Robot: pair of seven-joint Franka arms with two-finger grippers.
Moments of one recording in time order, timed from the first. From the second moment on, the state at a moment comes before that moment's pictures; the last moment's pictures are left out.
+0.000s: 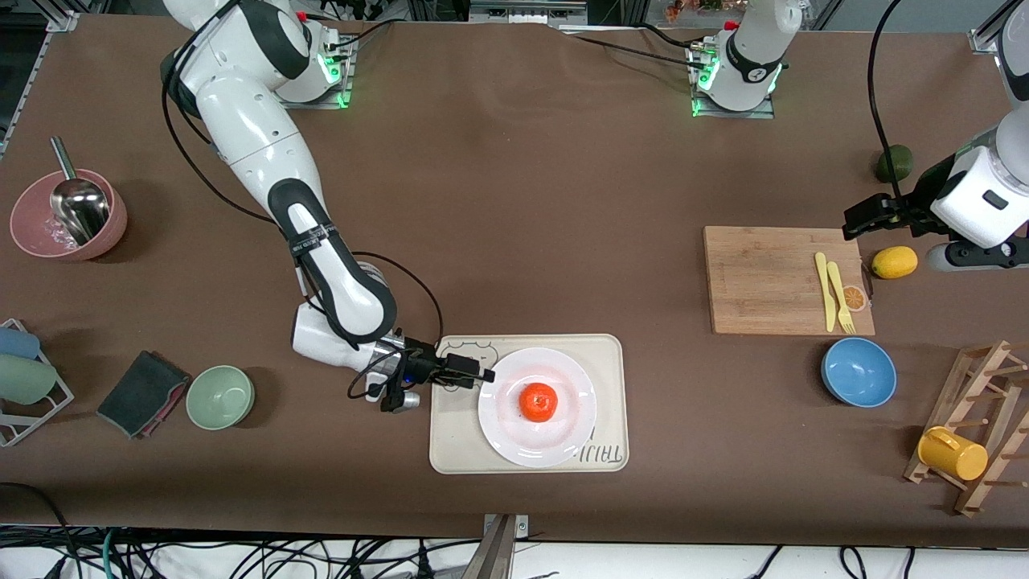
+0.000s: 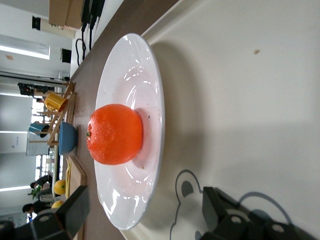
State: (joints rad) left arm 0.05 0.13 -0.09 -1.52 0.00 1.55 -0.12; right arm 0.27 1.13 0.24 -1.14 1.18 2.42 -0.59
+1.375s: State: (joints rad) left arm 0.05 0.13 -0.09 -1.52 0.00 1.55 -0.12; right arm 0.25 0.73 -0.03 -1.03 0.22 1.49 -0.02
